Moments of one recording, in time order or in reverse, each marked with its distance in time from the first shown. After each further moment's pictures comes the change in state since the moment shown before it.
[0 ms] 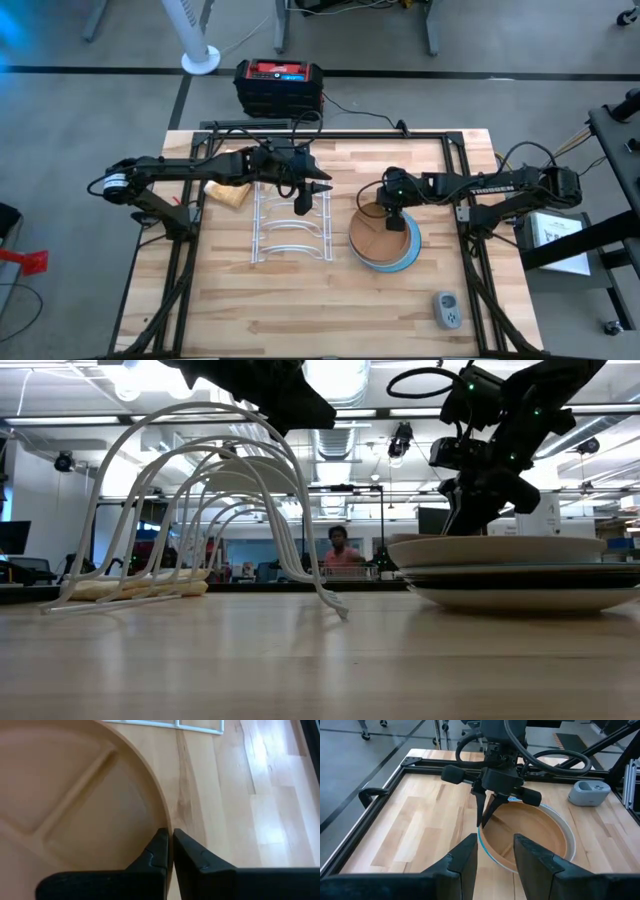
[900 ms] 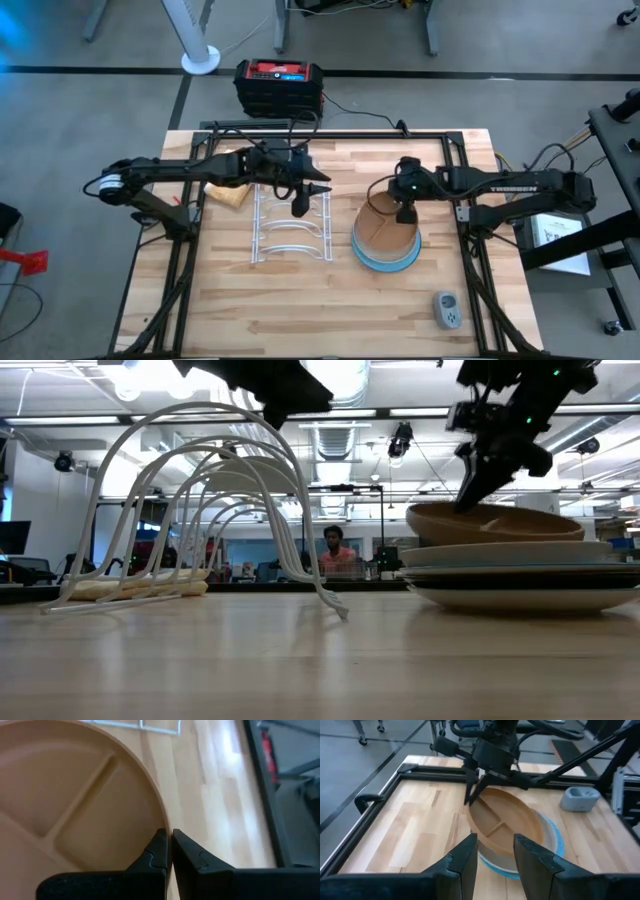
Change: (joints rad) left arm -0.024 -0.046 -0.002 0.001 0.000 -0.019; right arm 0.029 -0.184 0.099 -0.272 0.146 -0.003
